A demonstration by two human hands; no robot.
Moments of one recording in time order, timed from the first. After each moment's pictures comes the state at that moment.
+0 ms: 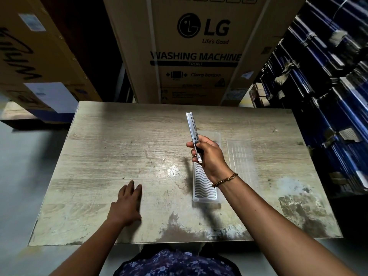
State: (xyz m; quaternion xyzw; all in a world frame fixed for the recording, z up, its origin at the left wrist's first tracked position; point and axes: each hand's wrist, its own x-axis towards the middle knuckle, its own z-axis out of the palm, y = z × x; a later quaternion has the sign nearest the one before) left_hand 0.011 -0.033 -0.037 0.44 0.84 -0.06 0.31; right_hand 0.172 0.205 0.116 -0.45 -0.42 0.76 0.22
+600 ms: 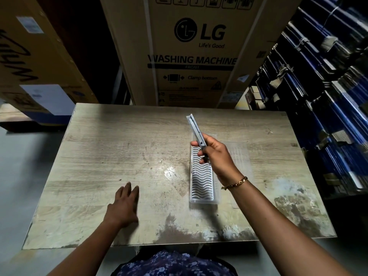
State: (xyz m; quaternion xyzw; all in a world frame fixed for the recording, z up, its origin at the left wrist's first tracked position) left_hand 0.011 -0.034 -0.039 0.44 0.84 -0.06 0.31; right_hand 0.204 0.214 0.124 -0.43 -0.57 0.67 0.21
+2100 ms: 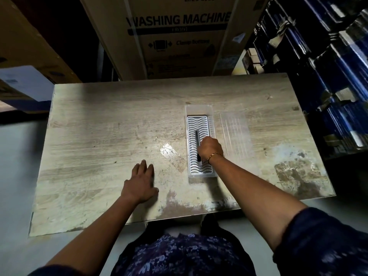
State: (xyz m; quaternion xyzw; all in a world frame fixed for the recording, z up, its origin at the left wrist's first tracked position) left_hand 0.048 0.007 -0.044 0.50 0.80 -0.08 0.33; right_hand 0.214 0.224 -0.004 -0.63 -0.69 0.34 -0.12
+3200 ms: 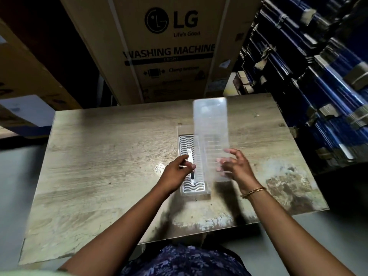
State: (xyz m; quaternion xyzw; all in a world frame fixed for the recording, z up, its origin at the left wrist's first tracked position) left_hand 0.129 0.124 0.046 0.31 0.69 0.40 0.52; right_hand 0.332 0.231 0.050 -0.56 -0.43 0.66 0.24
